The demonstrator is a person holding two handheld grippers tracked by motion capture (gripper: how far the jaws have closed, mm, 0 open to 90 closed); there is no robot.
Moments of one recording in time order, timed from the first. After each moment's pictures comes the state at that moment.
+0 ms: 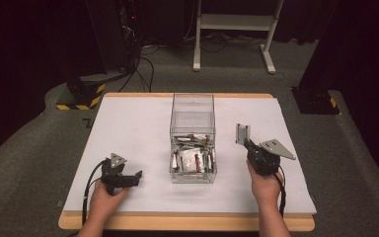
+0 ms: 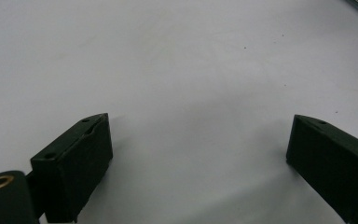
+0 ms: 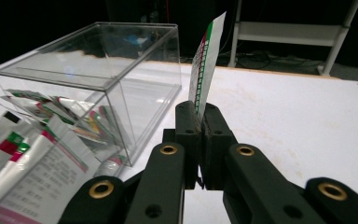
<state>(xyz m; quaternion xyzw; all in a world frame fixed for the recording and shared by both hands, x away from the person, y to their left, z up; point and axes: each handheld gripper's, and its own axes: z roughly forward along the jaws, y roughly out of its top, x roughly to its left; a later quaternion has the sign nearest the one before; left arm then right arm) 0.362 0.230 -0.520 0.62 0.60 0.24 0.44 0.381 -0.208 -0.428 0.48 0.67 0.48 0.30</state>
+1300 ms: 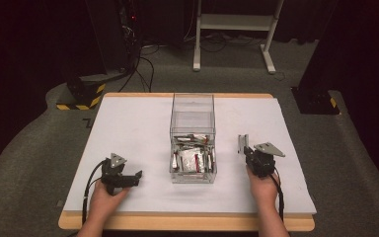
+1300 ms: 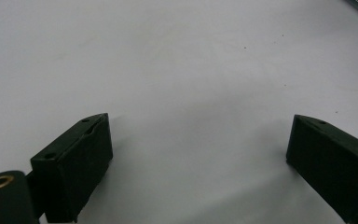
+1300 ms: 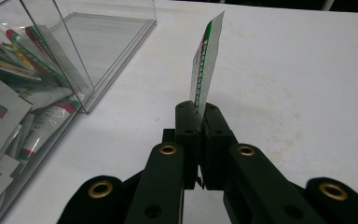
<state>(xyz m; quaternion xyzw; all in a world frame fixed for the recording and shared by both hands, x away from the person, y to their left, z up) 0.362 0.230 -0.520 0.62 0.60 0.24 0.44 0.402 -0.212 -0.474 0.52 0.70 0.40 0.28</state>
